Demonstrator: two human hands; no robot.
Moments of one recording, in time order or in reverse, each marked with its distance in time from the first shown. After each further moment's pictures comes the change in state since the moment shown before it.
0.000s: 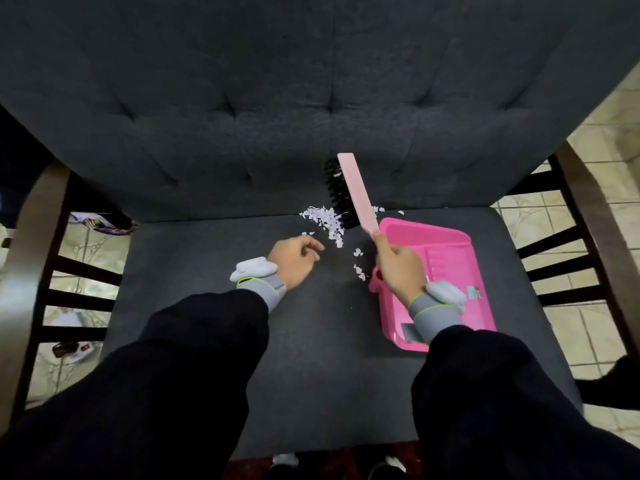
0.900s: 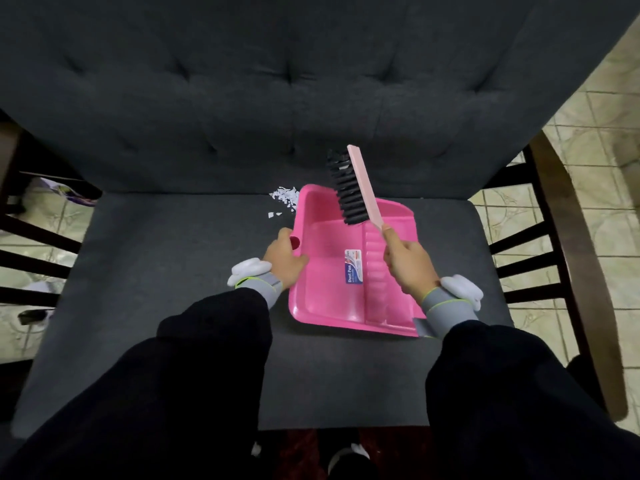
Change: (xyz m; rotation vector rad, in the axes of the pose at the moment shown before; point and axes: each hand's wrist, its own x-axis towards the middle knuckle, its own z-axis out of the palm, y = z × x) left_hand -0.013 0.026 0.072 -0.052 0.092 -0.242; right_hand 0.023 0.059 -0.066 0.026 -0.121 -0.026
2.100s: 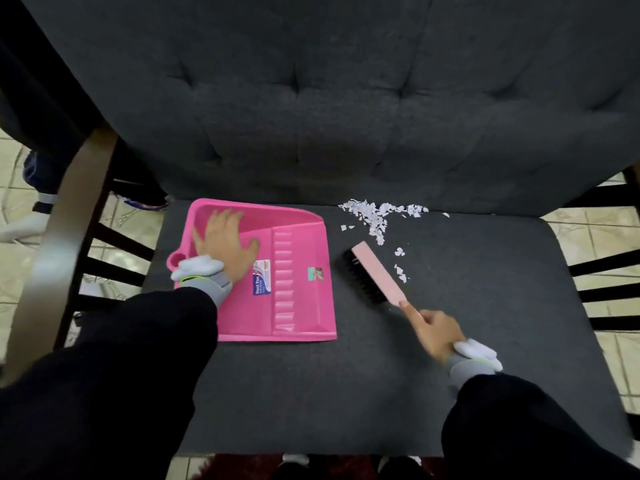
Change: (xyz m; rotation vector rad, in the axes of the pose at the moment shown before) left_hand 0.053 -0.144 -0.162 0.425 0.340 0.046; right_hand -0.026 0.043 0.113 -0.427 -0.076 0.159
